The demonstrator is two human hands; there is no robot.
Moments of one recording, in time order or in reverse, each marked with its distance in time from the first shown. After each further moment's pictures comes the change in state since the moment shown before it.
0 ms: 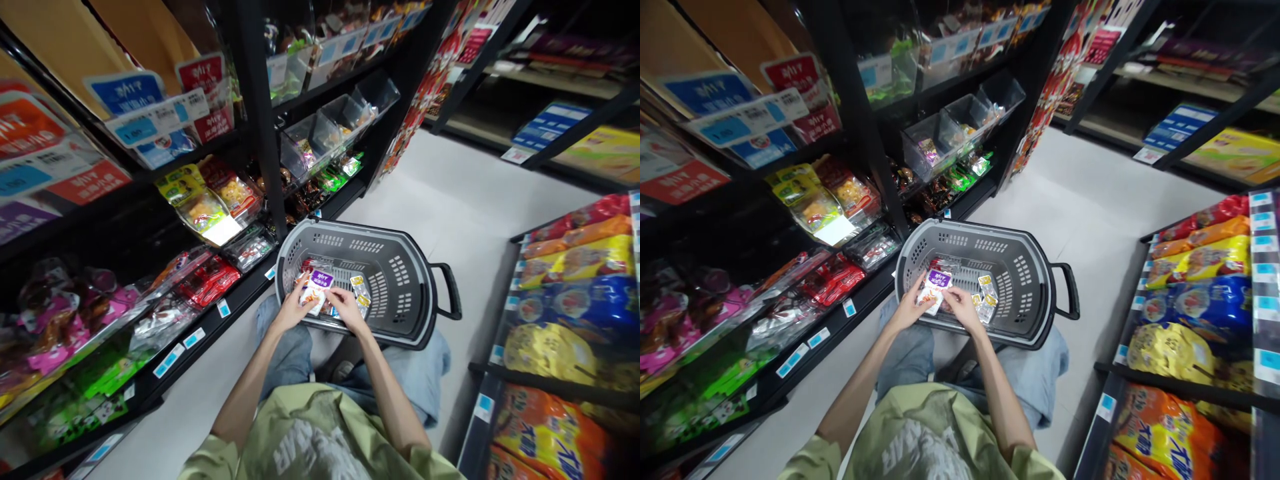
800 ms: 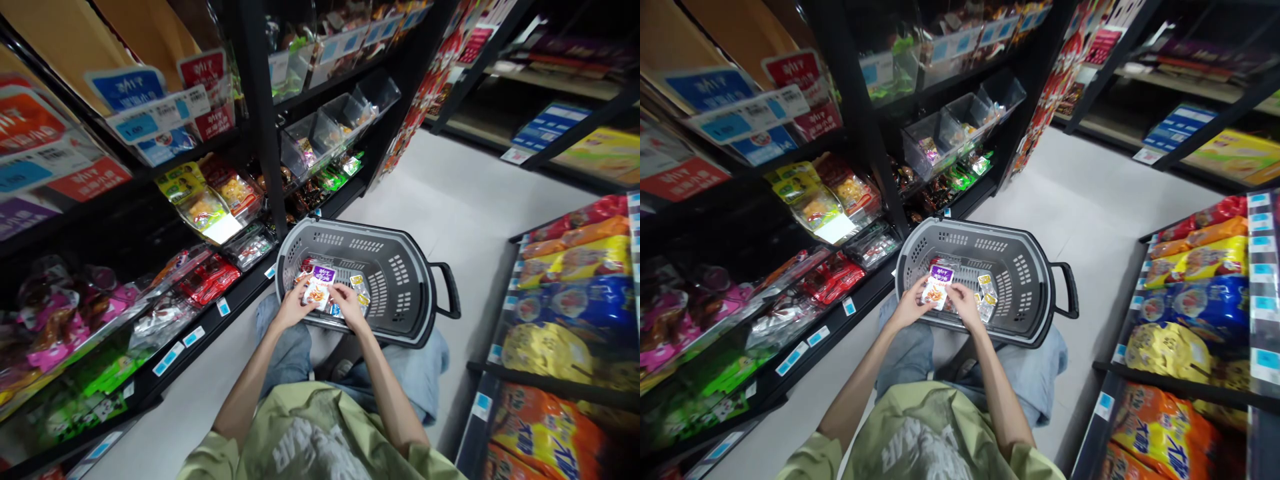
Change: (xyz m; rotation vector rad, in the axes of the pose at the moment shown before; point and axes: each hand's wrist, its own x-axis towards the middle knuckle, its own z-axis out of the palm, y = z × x) left_hand 0.003 -0.012 0.003 -0.013 -0.015 -0.022; right_hand 0.003 0.006 -0.001 0.035 0.101 -0.005
